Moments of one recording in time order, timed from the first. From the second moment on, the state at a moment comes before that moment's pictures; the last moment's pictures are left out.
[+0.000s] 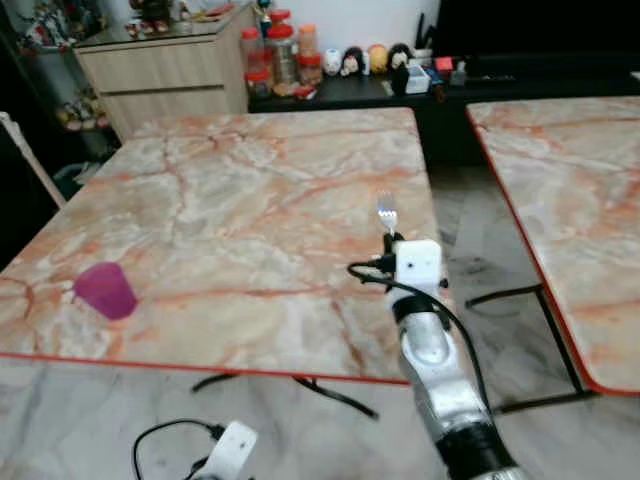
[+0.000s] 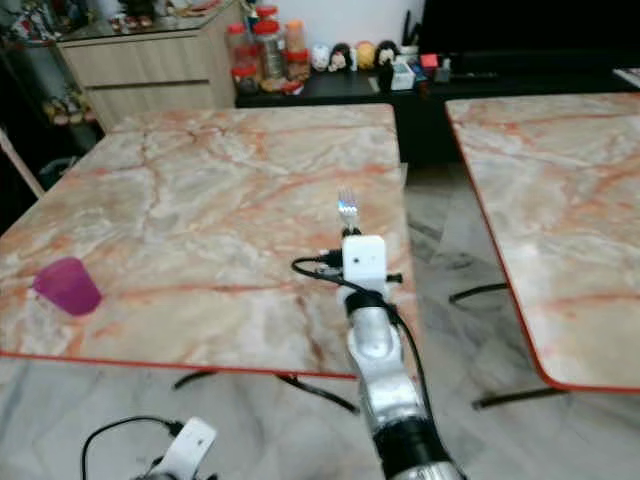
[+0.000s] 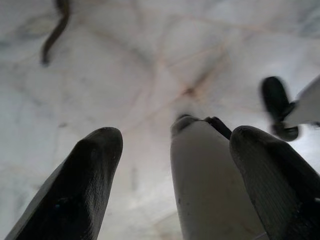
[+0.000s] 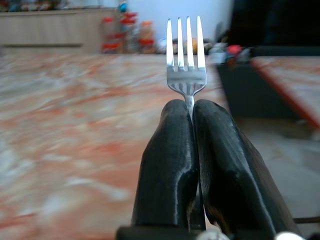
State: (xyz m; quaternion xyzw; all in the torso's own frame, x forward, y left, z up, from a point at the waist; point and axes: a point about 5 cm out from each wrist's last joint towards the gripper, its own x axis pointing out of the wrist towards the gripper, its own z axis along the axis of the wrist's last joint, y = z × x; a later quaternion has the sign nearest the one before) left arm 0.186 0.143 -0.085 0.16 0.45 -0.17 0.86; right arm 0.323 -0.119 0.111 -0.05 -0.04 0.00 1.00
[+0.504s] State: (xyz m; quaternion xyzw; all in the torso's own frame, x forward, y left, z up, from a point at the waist) left arm 0.205 0.145 -0.075 0.06 0.43 -0.10 0.89; right arm 0.325 -0.124 0.116 -0.05 -0.05 -0.01 1.00
